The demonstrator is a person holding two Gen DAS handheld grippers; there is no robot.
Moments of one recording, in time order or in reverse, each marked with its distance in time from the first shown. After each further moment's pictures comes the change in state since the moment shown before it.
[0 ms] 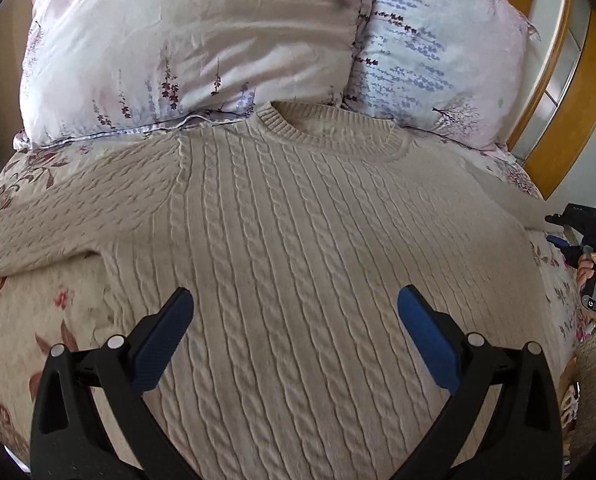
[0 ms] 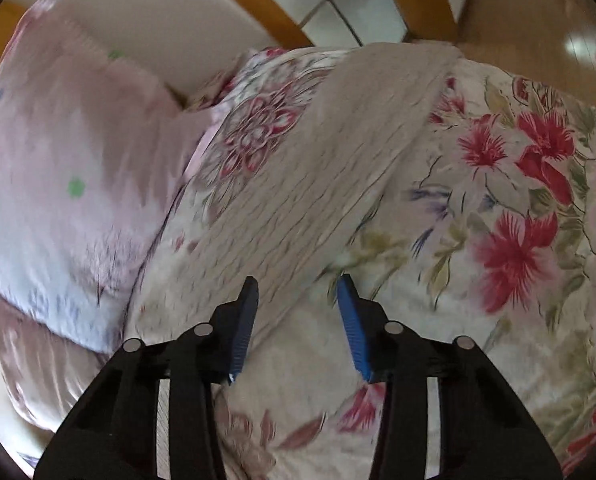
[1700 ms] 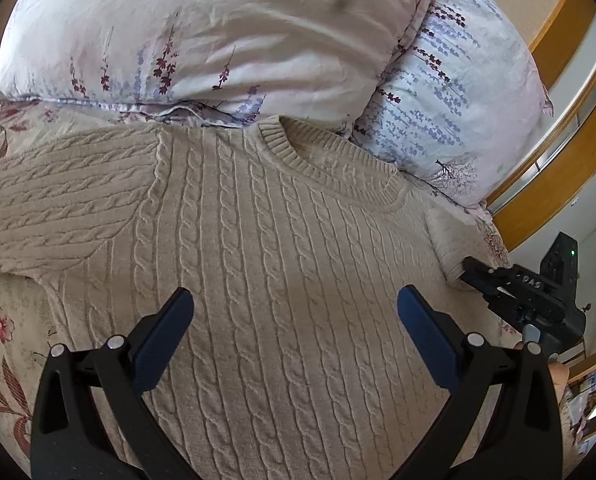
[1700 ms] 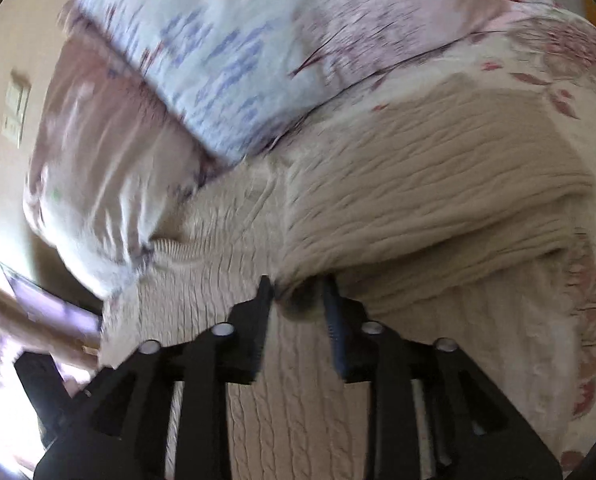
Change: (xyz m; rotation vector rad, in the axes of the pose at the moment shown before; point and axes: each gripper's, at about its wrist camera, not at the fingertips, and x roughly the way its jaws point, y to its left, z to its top) left arm 0.037 0.038 0.038 -0.217 -0.007 -0.205; right arm 0.046 0.163 -0.174 -0.500 0.256 0.272
